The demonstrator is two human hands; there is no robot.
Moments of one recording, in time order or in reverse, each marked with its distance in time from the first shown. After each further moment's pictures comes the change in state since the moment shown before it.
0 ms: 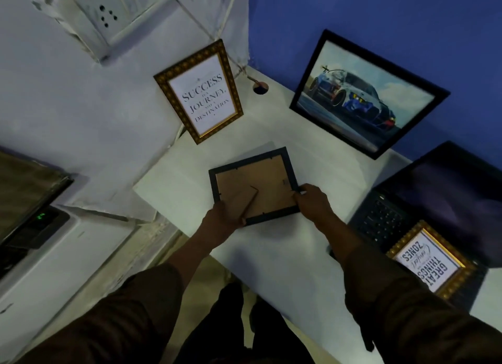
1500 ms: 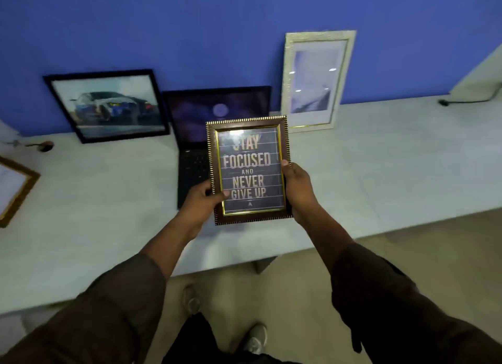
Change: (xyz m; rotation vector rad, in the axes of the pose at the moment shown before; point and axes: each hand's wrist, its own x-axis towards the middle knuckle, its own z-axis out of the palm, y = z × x) left_hand -0.222 0.113 0.239 -0.135 -0.600 0.602; right_hand -0.343 0.246 -0.133 1.020 0.750 0.054
